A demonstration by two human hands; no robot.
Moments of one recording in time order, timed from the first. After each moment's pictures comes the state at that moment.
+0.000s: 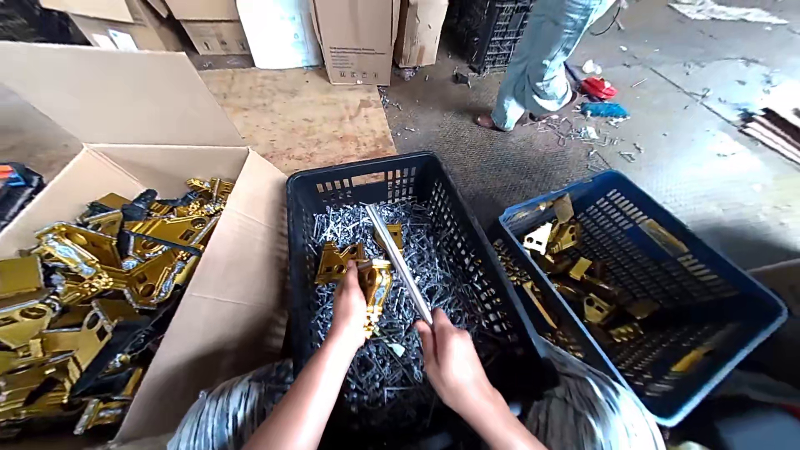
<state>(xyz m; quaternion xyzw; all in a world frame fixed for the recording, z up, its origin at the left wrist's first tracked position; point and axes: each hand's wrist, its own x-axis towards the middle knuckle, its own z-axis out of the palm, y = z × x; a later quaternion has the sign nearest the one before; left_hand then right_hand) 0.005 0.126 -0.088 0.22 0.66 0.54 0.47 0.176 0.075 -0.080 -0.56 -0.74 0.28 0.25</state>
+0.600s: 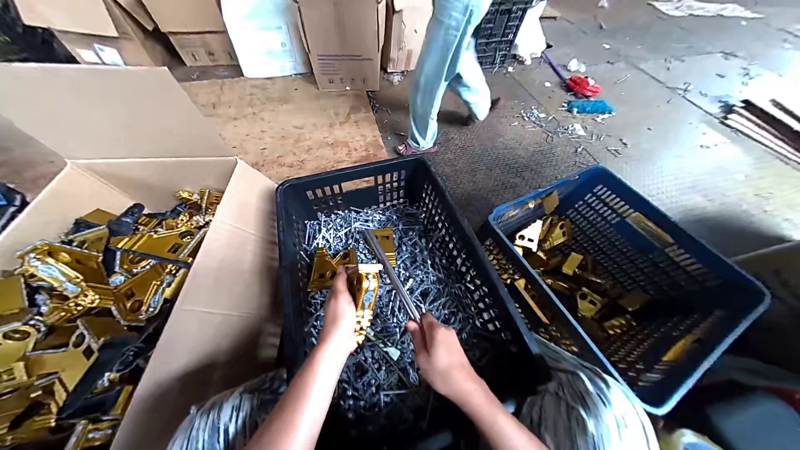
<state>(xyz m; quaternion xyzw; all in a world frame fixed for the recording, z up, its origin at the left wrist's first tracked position) 0.005 0.126 -0.091 0.19 0.66 0.54 0.49 0.179 0.090 -0.093 -0.60 -0.67 0.41 0.11</state>
